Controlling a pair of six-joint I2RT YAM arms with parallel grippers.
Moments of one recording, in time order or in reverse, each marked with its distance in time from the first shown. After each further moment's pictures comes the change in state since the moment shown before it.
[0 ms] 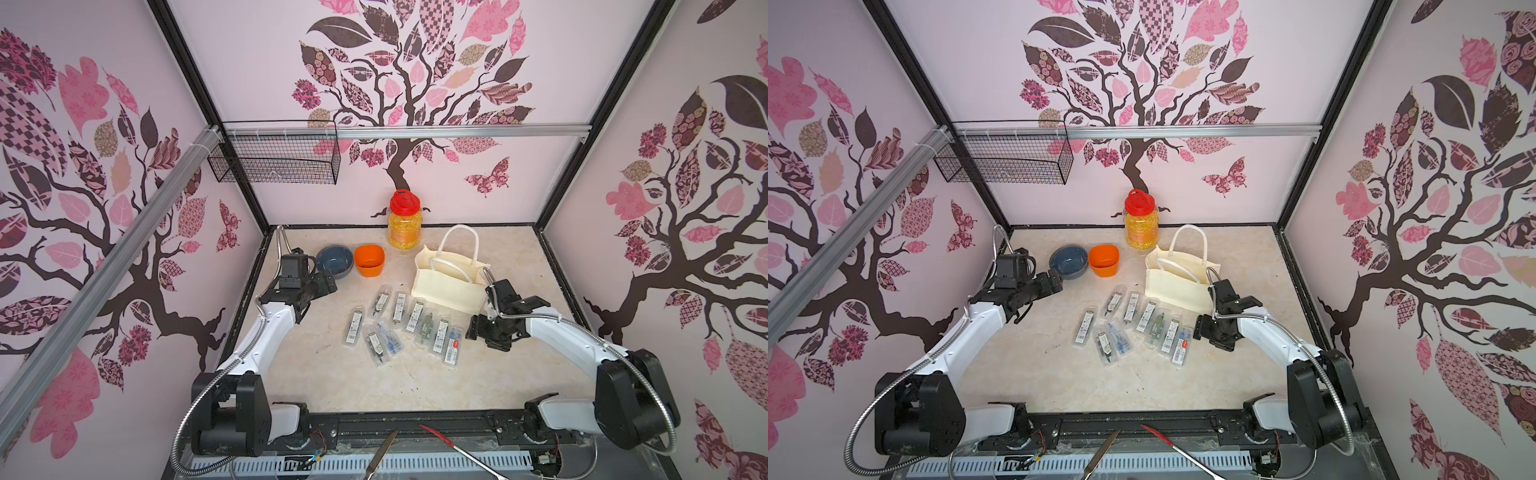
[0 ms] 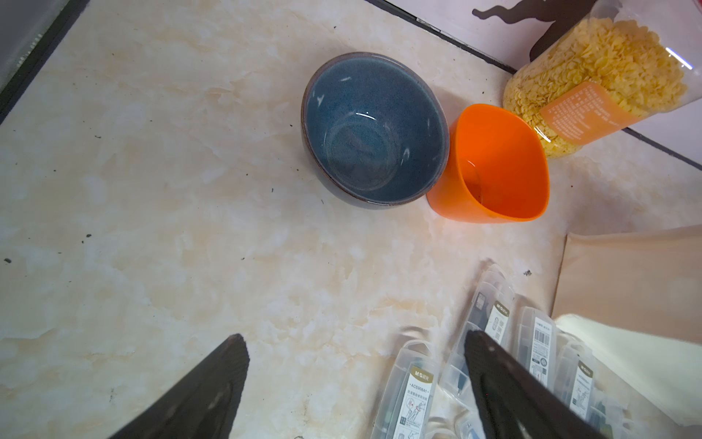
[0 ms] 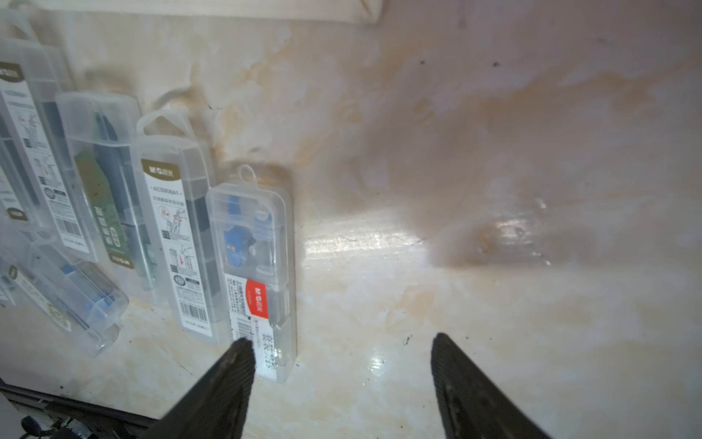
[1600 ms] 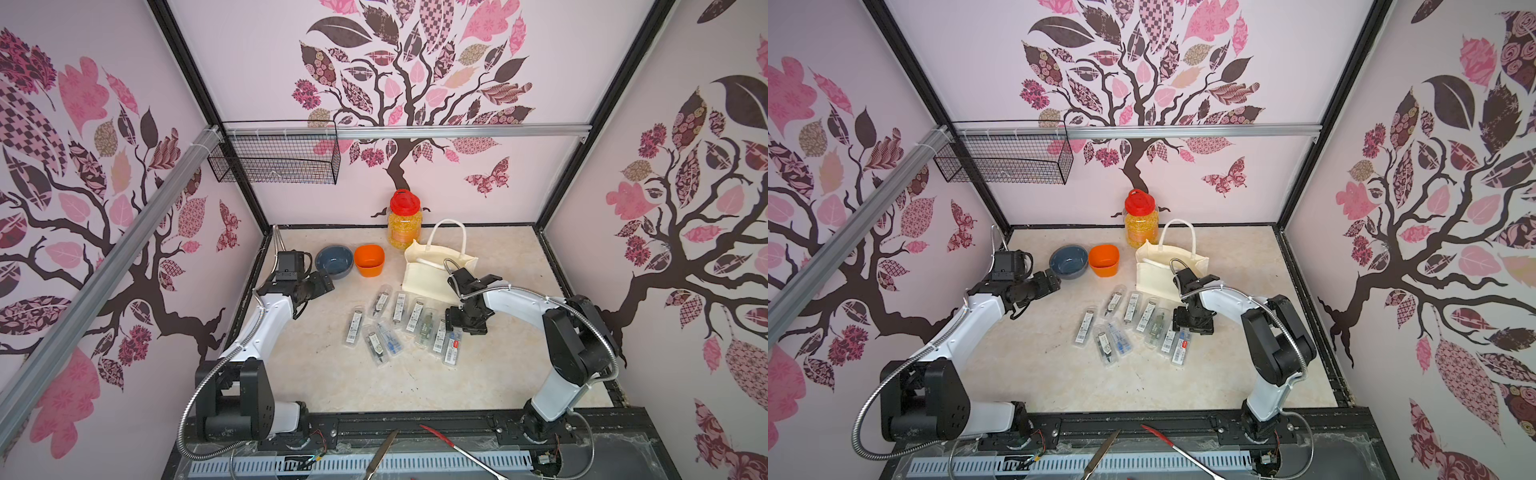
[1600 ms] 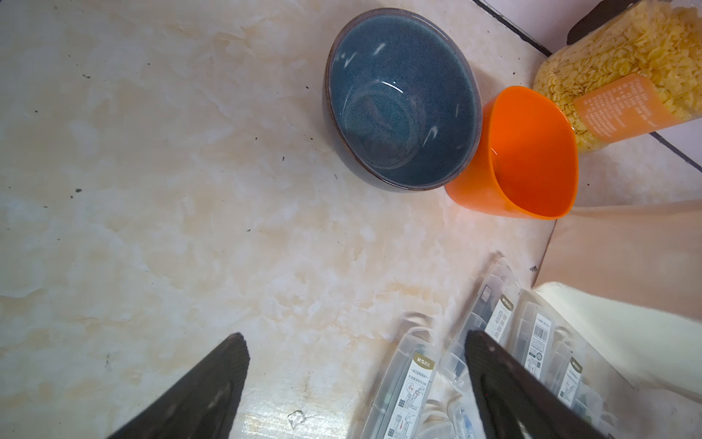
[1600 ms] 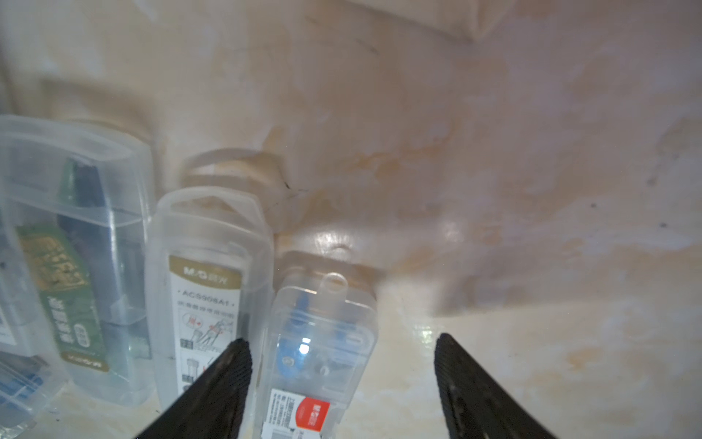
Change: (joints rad) left arm 0.038 0.059 0.050 -0.108 0.046 -0.040; right arm 0.156 0.367 0.286 -0.057 0.142 -0.036
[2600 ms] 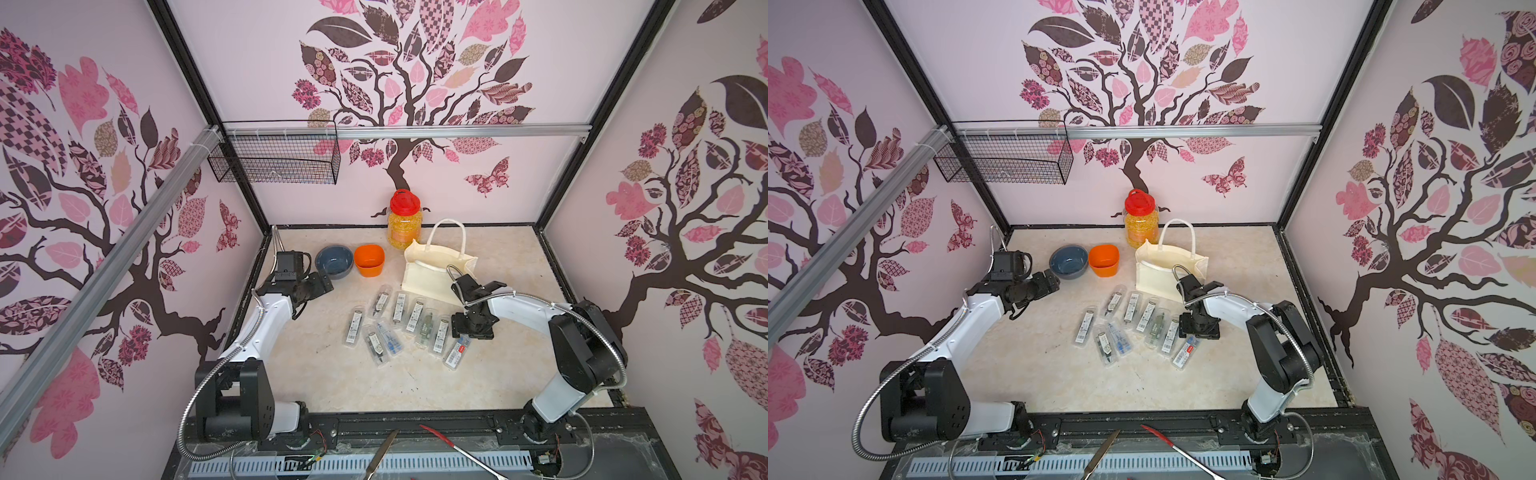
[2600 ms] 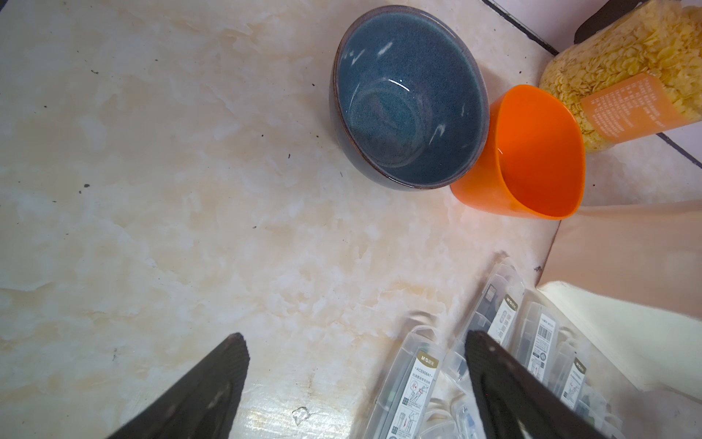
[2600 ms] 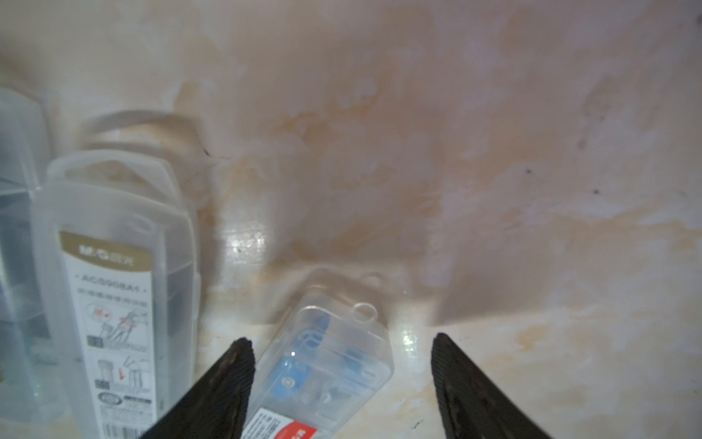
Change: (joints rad) left arm 0.003 -0.001 0.000 -0.006 0.000 0.000; right arm 0.001 -0.062 -0.095 0.017 0.066 -0.019
